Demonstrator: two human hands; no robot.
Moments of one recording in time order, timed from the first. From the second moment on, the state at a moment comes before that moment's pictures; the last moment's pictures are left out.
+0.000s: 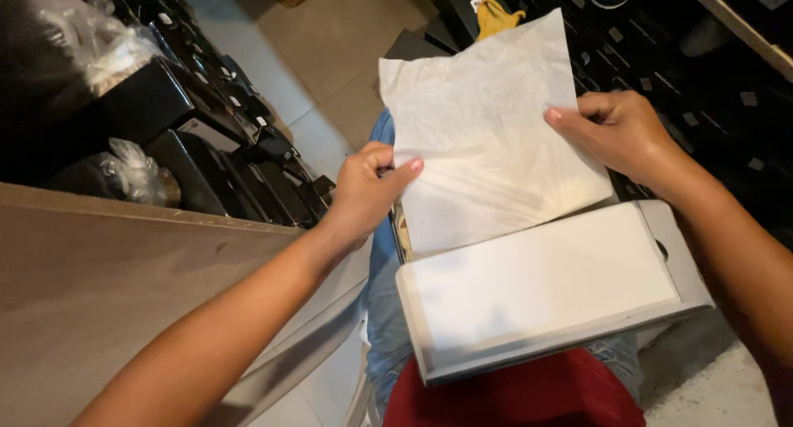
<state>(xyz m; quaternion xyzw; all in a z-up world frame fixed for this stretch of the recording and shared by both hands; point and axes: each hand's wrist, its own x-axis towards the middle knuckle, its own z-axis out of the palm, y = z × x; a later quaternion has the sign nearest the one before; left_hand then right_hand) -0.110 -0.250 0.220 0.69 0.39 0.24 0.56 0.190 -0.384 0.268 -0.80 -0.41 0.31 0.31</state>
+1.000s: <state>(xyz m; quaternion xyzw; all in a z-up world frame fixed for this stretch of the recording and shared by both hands) -0.095 -0.287 0.265 0.97 0.09 0.23 0.06 0.148 -0.414 0.269 -0.53 -0.84 0.00 0.09</state>
